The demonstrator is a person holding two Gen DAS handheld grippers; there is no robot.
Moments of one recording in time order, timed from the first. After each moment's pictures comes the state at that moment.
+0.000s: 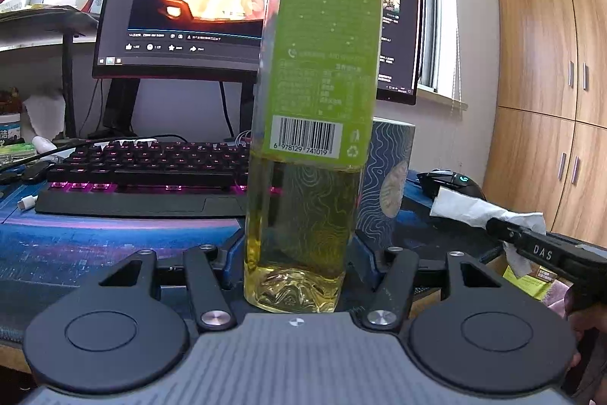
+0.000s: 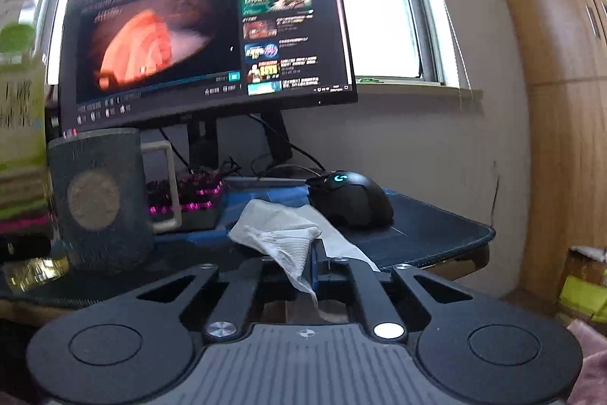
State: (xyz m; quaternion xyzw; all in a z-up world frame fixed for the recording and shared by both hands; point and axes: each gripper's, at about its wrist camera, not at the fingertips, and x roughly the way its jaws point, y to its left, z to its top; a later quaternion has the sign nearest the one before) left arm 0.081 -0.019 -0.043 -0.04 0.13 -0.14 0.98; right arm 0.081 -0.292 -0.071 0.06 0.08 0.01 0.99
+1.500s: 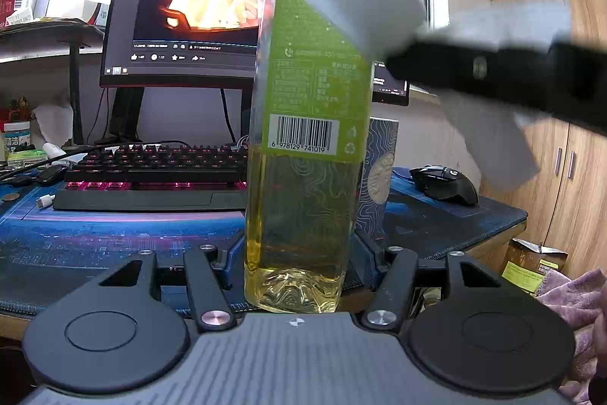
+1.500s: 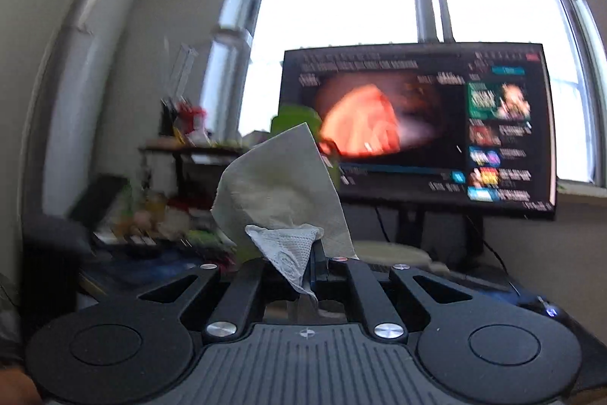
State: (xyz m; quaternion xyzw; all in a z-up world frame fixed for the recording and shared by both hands) left arm 0.057 -0.019 -0.048 -0.02 0.12 -0.13 0.98; right arm 0.019 -0.177 -0.002 -0.04 -0.02 0.28 0.96
